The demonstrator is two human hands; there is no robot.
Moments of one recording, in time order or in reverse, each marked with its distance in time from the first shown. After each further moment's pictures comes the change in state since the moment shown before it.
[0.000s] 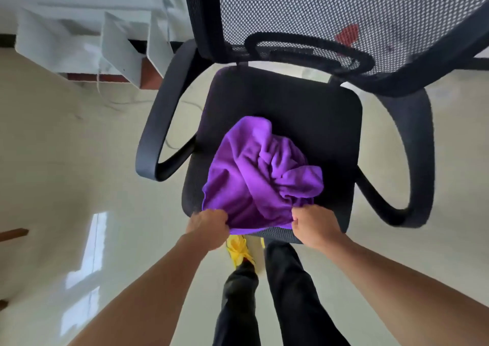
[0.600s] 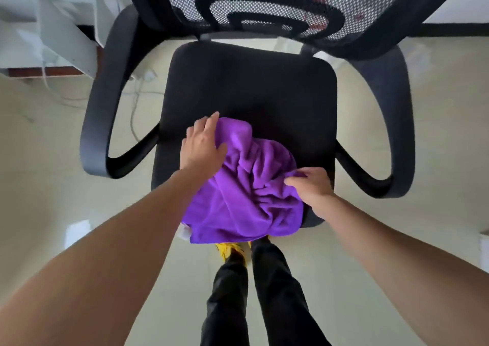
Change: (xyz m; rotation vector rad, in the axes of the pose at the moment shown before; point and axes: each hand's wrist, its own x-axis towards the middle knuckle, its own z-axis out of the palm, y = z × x) left_hand 0.073 0.048 -0.077 -0.349 0.517 0.131; right_hand 0.022 0.026 -0.007 1.029 0.171 0.620
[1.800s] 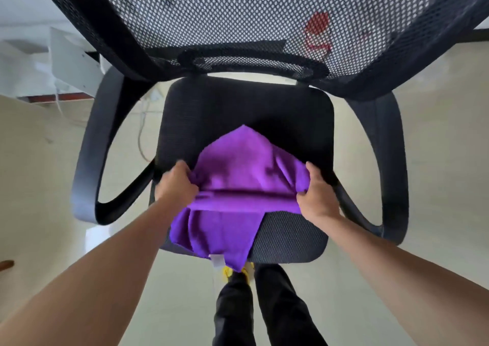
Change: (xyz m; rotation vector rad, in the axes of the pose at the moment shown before) left_hand 0.029 -0.009 -0.019 0.077 -0.172 -0.411; right_hand 0.039 -0.042 -0.047 -0.380 0.006 -0.172
